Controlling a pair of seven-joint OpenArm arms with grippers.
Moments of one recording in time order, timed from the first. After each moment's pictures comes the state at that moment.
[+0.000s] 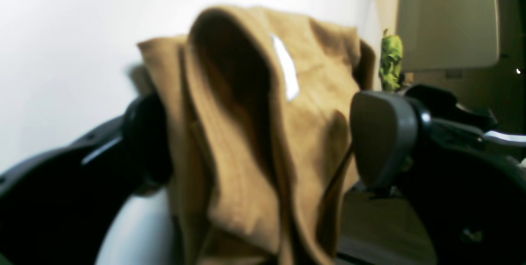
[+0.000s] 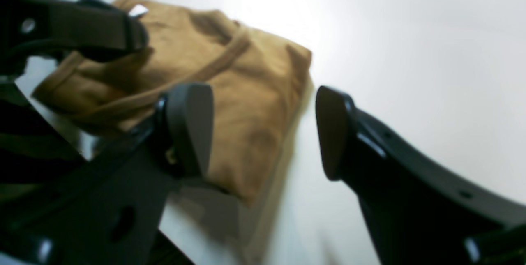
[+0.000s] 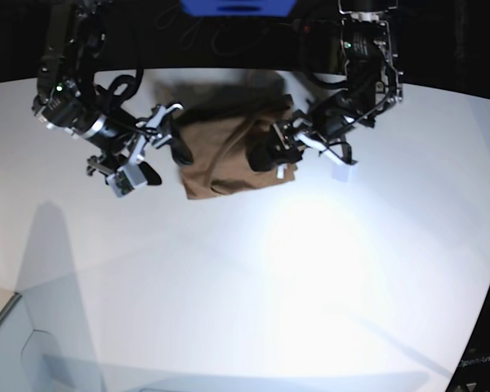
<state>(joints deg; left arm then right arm) 11.2 2.3 -10.0 82.9 -52.1 -18.2 52.2 -15.2 4.6 10.5 112.8 24.2 39.6 -52.0</state>
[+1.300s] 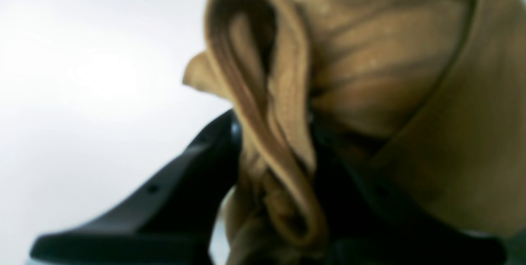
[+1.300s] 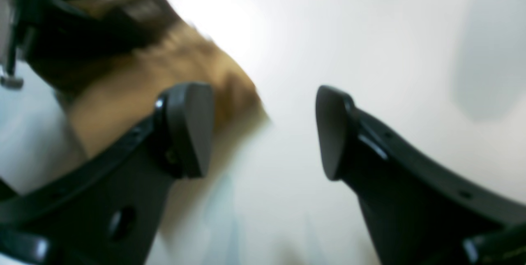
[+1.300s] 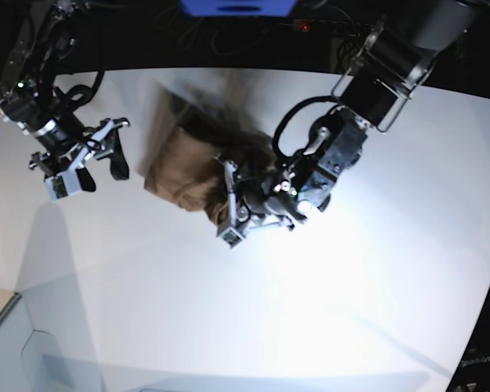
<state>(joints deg) -20.6 -7.5 37.8 72.9 -21.1 -14.3 50.4 -14.9 5.4 26.2 112.8 24.2 39.6 -52.0</state>
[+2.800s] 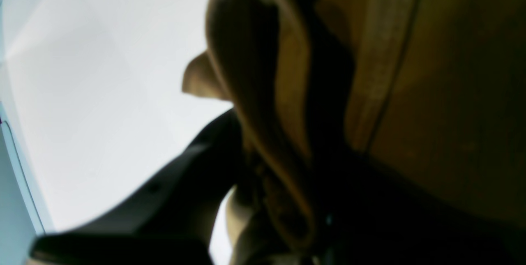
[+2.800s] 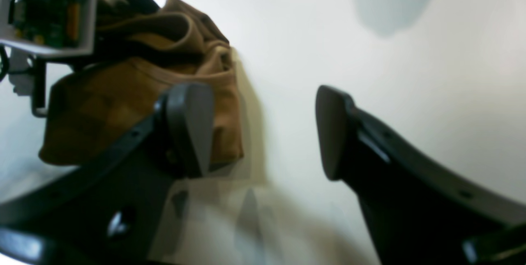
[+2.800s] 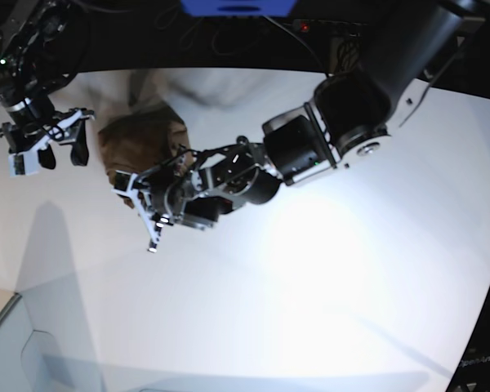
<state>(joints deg) -38.7 8.0 70.8 46.6 13.6 -36.1 14.7 -17.3 1.6 39.7 112.6 24.1 39.6 -52.0</state>
